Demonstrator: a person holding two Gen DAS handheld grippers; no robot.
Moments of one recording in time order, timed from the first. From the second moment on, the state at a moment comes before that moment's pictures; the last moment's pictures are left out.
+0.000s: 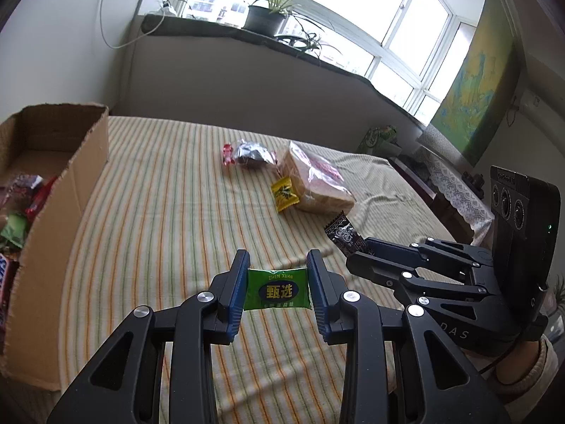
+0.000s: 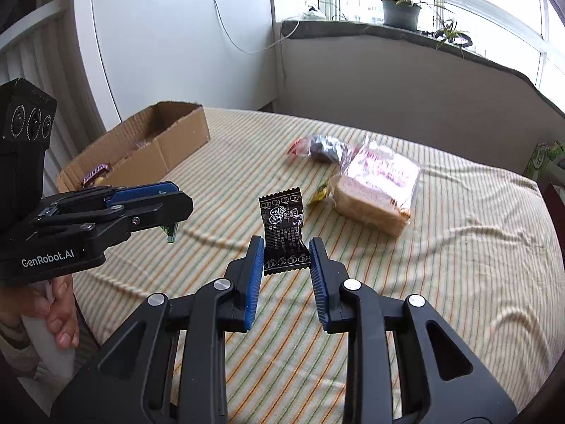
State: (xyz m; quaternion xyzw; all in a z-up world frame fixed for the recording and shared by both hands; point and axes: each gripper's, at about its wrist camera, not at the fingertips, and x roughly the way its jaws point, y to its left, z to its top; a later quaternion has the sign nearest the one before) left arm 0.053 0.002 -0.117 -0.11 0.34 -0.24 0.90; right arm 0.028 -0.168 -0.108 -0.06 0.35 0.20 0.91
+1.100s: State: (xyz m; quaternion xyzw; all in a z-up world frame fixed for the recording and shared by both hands) left arm 0.003 0.066 -0.046 -0.08 0.21 -0.19 0.96; right arm 0.003 -0.073 -0.042 -0.12 0.28 0.24 0.92
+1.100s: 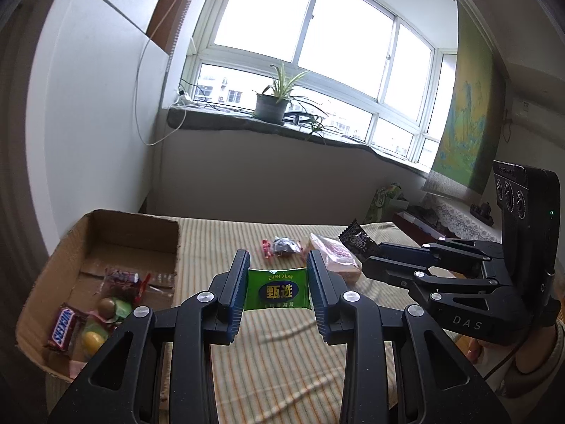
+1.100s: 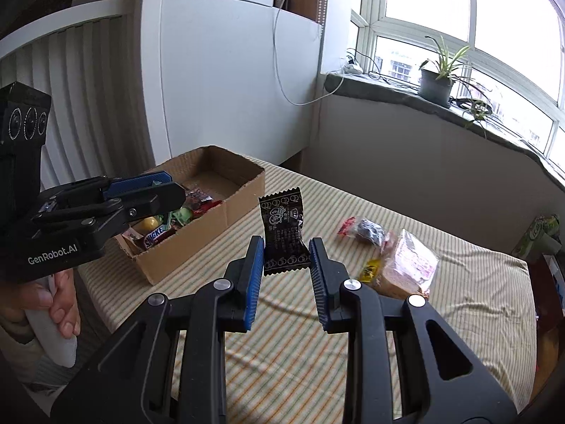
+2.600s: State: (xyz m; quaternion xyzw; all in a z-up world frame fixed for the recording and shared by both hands) left arm 0.021 0.210 -0.091 -0.18 0.25 -0.02 0.95; right arm 0.068 0.074 -0.084 -0.15 0.30 0.37 0.87
